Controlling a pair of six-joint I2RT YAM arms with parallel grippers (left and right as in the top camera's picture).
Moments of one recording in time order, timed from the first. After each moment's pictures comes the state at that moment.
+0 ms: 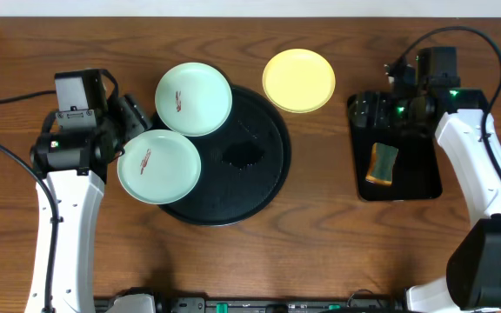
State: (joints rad) left arm 0.09 1.31 1.25 -0.88 -0.03 -0.45; right arm 0.02 1.69 1.34 -0.79 -0.36 0.16
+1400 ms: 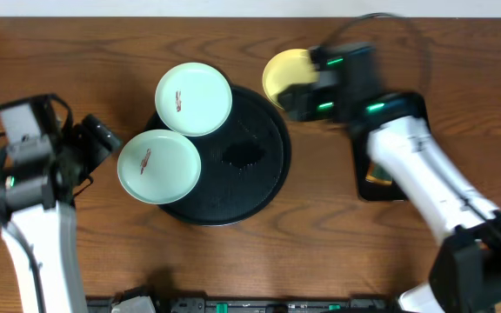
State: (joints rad) left arm 0.30 1.15 1.26 -1.07 0.00 -0.50; right arm 0.48 1.71 1.34 -0.37 -0.34 0.40
